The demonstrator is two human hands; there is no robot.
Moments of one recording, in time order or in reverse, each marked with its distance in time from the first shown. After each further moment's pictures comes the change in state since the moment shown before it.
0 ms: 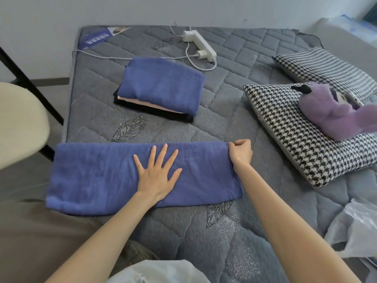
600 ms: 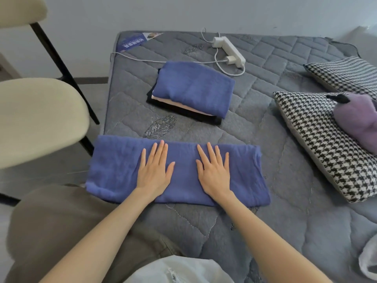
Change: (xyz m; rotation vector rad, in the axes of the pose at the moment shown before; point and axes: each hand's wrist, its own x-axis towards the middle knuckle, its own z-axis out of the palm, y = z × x) left_hand -0.020 -0.072 -0.009 0.005 0.110 -0.121; right_hand -0.102 0.023 0.092 -0.791 -0.216 -0.876
